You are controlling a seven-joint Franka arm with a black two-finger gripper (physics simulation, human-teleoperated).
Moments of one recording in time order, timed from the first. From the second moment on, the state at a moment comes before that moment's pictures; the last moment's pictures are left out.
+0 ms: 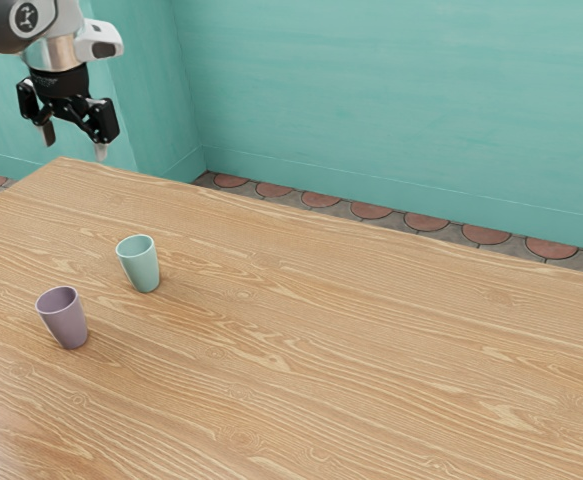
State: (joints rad) arm -0.01 -0.10 0.13 -1.66 0.23 1.62 -0.04
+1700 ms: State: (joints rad) arm 0.28 -0.01 0.12 -1.96 0.09 1.66 -0.01
